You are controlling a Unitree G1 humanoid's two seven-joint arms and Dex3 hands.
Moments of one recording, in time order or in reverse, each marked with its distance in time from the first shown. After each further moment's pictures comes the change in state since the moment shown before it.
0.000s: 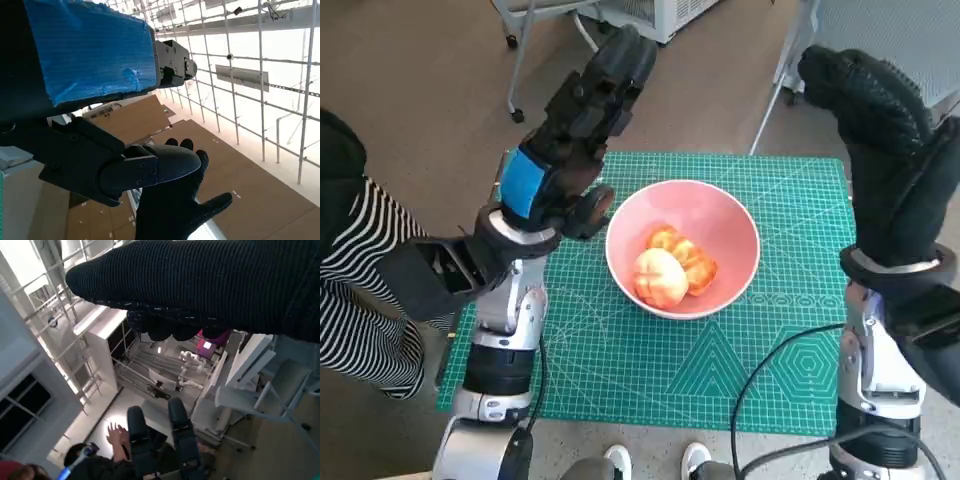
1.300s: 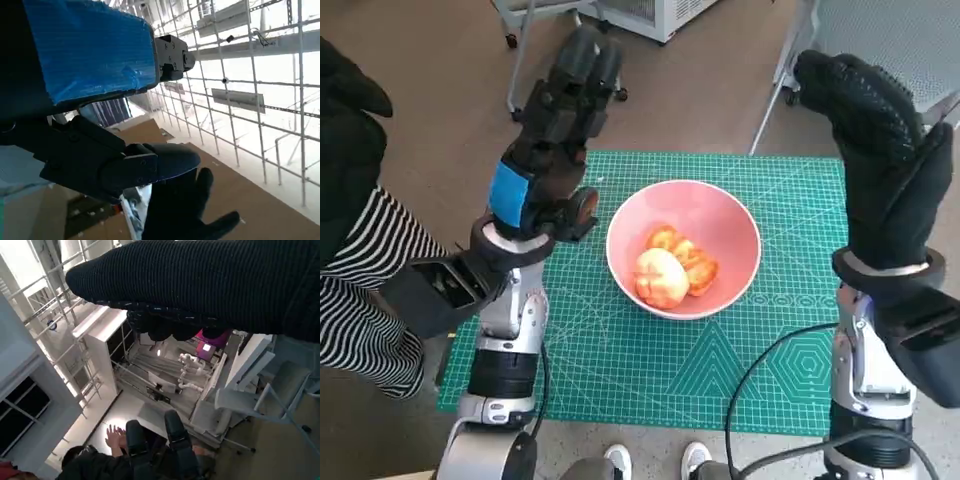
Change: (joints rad) left arm 0.025 -0.025 0.050 0.069 0.044 -0.147 0.037; right arm 0.023 0.022 0.019 -0.016 -0.009 -0.002 -0.030
